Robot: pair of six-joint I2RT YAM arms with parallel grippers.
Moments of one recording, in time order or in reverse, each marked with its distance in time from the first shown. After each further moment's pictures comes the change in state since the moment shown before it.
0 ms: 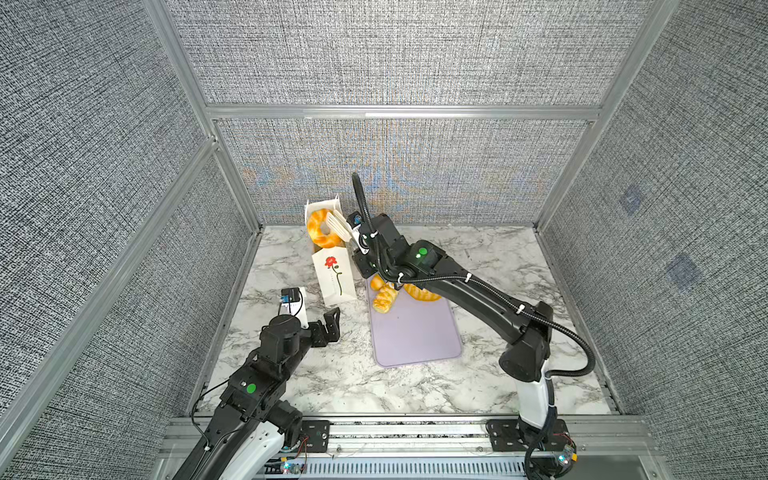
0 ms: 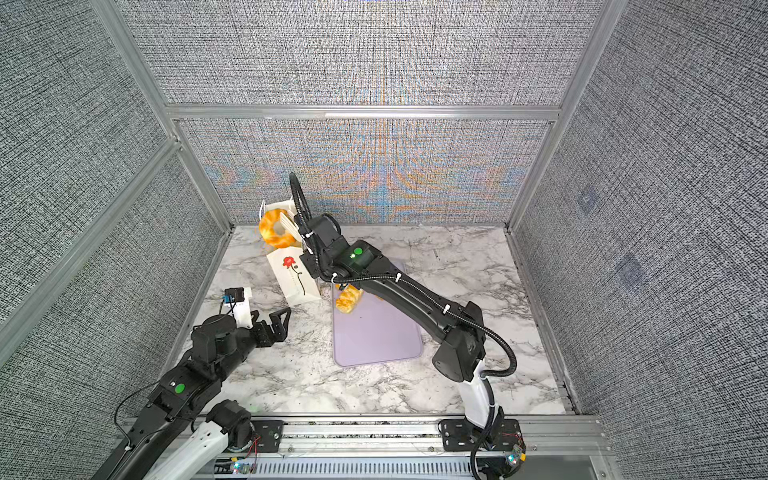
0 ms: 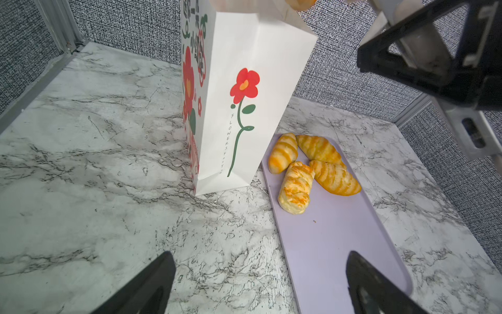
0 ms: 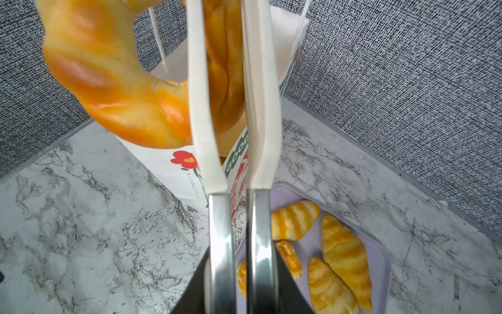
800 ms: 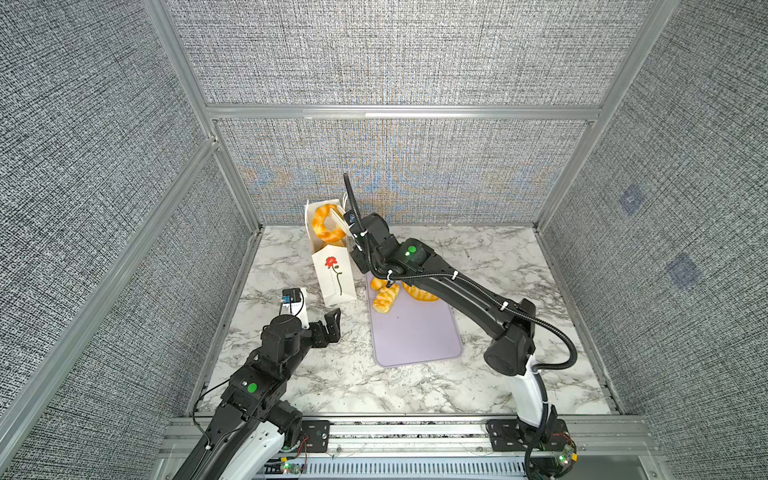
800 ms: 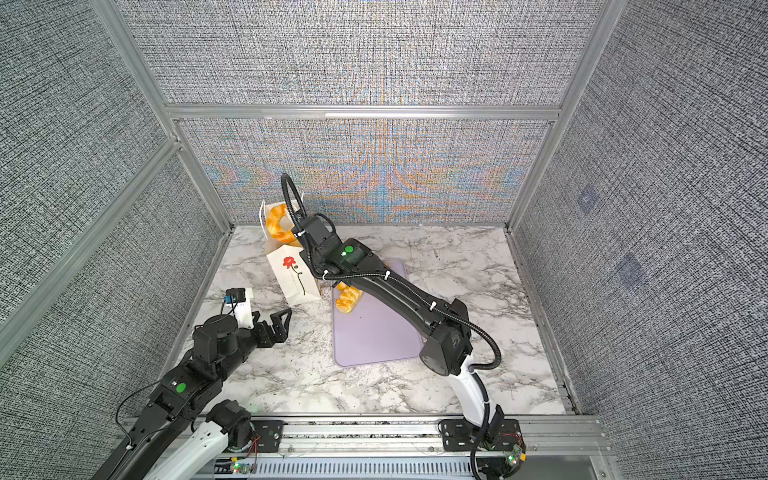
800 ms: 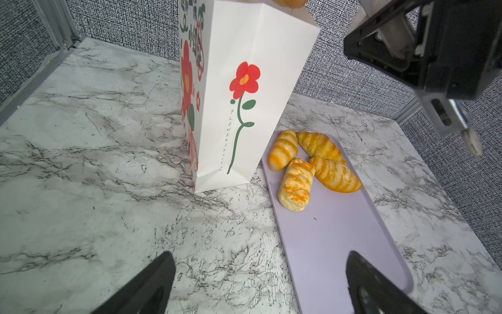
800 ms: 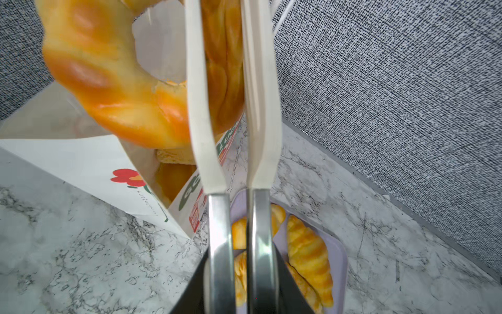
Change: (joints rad) left arm 0.000 0.001 -0.008 0.000 0.006 0.000; right arm 0.006 0.104 0.114 -0.041 0.181 -0.064
